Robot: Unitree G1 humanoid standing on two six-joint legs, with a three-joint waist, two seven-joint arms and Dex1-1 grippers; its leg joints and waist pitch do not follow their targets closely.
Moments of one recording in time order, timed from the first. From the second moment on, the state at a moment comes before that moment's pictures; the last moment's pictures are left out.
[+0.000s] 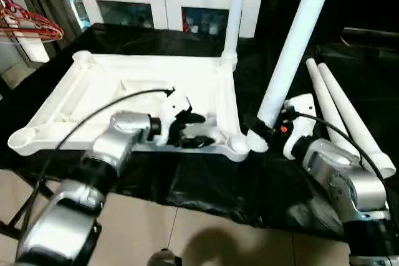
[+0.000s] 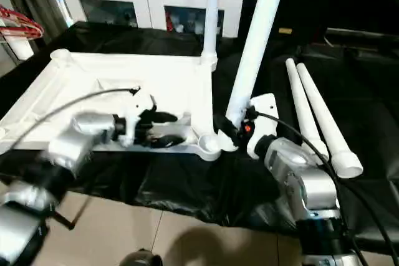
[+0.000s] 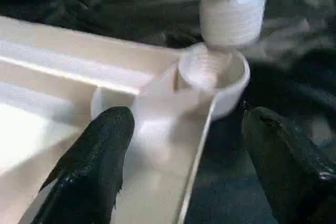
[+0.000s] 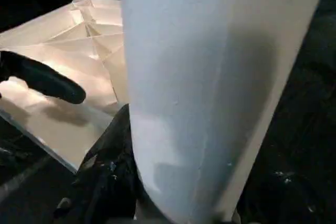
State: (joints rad) left arm -0.76 0.35 -0.31 0.81 -0.14 0.01 -1.15; right arm -0.29 -0.32 -0.01 0.02 0.37 0.53 0.49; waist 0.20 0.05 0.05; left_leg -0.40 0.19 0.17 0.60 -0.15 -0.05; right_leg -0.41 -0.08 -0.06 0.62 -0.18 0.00
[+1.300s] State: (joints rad) left arm -0.95 0.29 -0.29 1.26 0.02 -0.16 -1.26; right arm -0.28 -0.33 -0.01 0.01 0.35 0.52 0.53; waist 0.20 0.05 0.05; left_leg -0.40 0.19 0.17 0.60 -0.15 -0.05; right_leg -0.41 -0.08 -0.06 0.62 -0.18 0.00
